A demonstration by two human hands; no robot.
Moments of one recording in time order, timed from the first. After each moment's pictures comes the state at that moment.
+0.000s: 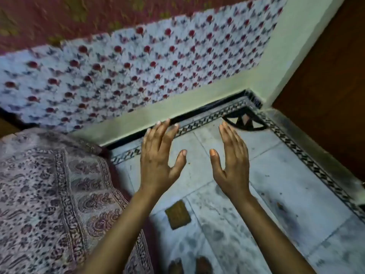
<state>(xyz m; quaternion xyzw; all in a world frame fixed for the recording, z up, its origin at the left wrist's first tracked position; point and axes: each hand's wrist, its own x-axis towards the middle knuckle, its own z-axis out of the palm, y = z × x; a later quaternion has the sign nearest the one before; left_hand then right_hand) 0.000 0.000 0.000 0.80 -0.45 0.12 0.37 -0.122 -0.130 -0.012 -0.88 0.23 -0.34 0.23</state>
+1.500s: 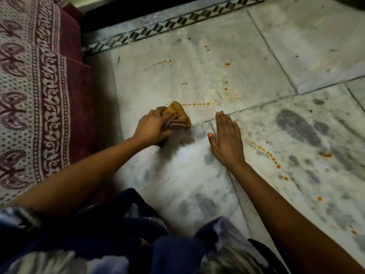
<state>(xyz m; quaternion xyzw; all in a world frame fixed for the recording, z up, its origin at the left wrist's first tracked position) 0.039 0.080 -0.655 0.91 -0.39 -0.12 0.05 -0.124 -0.096 -0.693 -0.95 0.19 -0.06 0.24</state>
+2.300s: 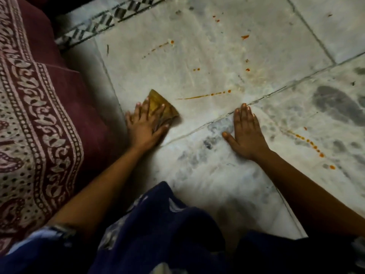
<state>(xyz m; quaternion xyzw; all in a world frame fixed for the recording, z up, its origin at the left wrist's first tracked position) 0.117 0.143 -0.732 0.93 -0.33 -0.14 0.04 -0.090 -0.090 -0.747 -0.95 0.22 0.12 0.17</state>
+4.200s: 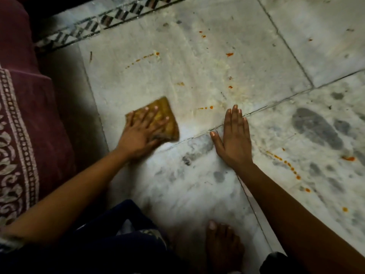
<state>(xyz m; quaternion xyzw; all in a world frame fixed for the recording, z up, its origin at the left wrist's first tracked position) 0.117 0.100 -0.728 0.85 -0.50 -0.15 -0.02 -0.074 -0.116 -0.745 -0.95 0.27 -0.03 0.13</state>
